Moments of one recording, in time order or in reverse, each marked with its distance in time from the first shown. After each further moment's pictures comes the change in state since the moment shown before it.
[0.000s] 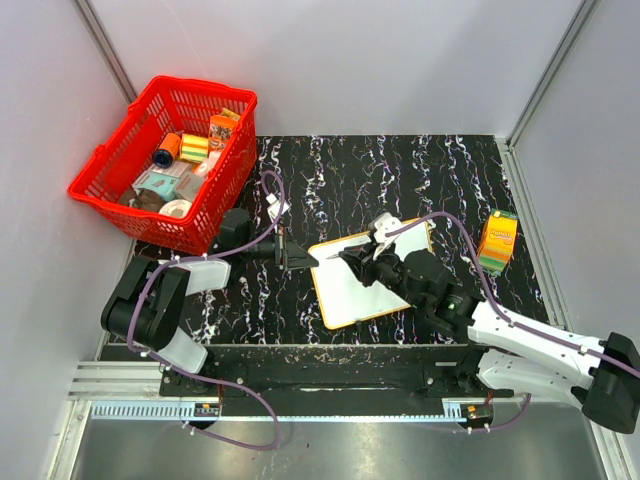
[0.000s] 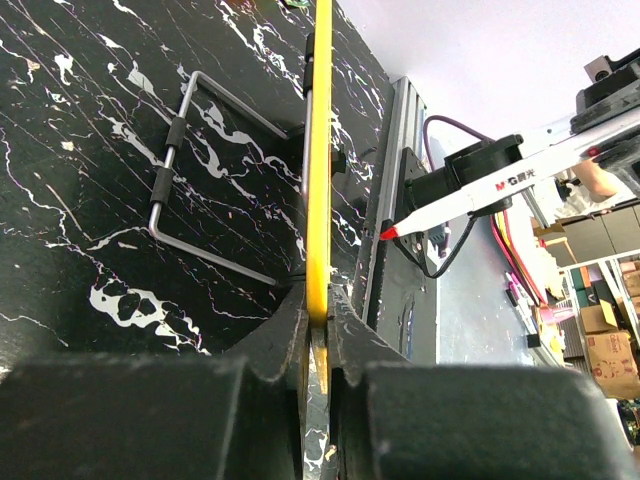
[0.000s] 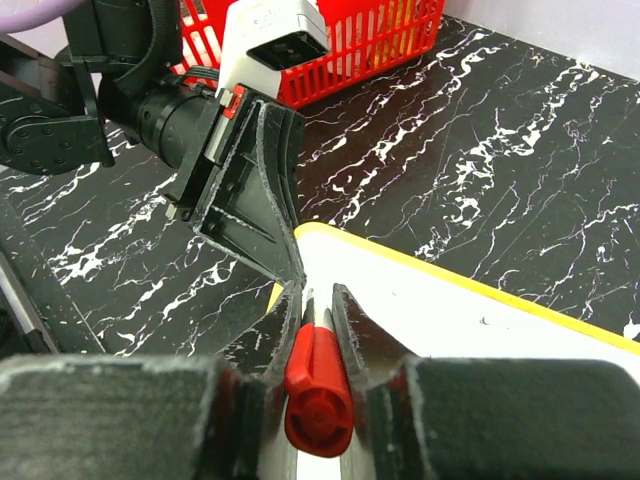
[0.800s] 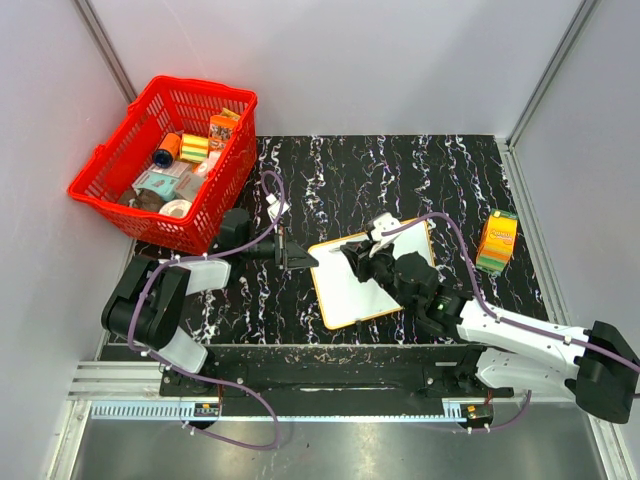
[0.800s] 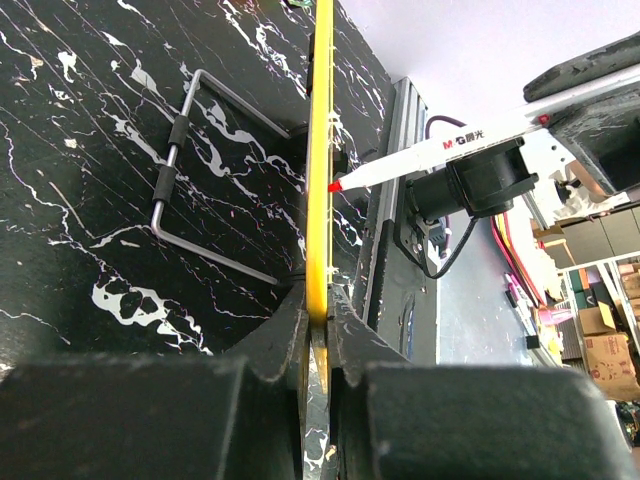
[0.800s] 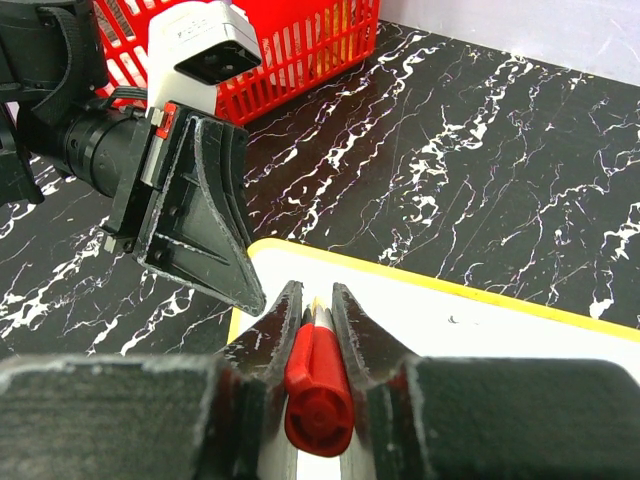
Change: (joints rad) left arm 0.001 0.004 0.000 0.000 -0.001 0.000; right arm 0.031 0.084 -0.027 0.118 0.180 0.012
